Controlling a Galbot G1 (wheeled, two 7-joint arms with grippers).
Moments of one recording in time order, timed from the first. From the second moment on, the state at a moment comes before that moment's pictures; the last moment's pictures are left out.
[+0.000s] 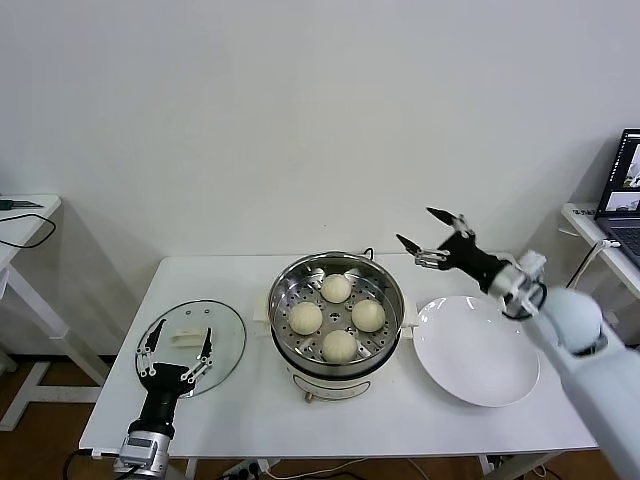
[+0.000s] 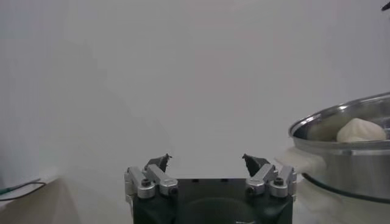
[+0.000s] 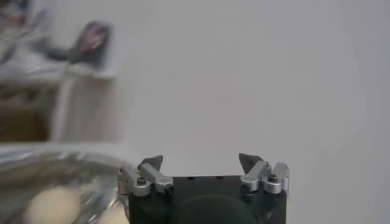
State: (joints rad) left arm 1.60 -1.47 -0.66 -2.04 0.15 -0.17 0.06; right arm -0.96 0.79 0.38 1.79 0.60 0.02 -0.27
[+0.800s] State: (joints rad) left arm 1.56 -1.46 -0.68 -1.89 0.59 -0.30 -0.06; right arm -1.46 1.20 0.59 1.90 0.44 0.32 0.04
